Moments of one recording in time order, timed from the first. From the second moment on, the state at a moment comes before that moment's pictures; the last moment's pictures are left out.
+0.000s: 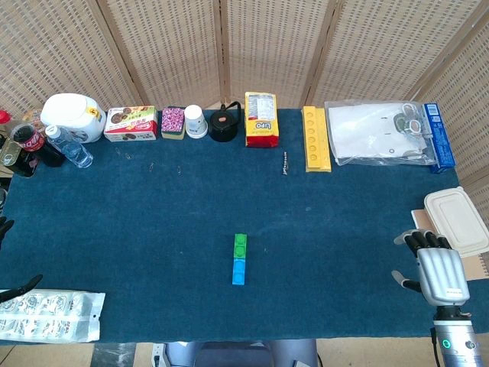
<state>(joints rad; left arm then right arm) 0.02 -1.00 -0.03 -1.78 1.51 1.58 -0.05 0.10 -1.10 0.08 -1.85 -1.47 1.49 -0.33</state>
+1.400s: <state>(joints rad) 0.02 -0.97 -0.03 -1.83 1.52 1.58 -0.01 0.30 -1.10 0.16 -1.73 -1.57 1.30 0.05</state>
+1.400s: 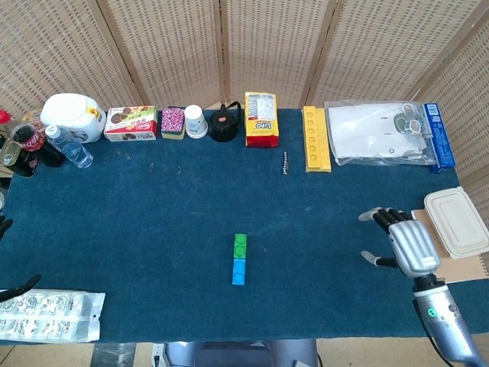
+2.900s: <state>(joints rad) 0.00 -0.94 -0.03 -1.86 1.45 1.52 0.04 1.08 -1.29 0.14 -1.46 -1.90 0.67 0.06</state>
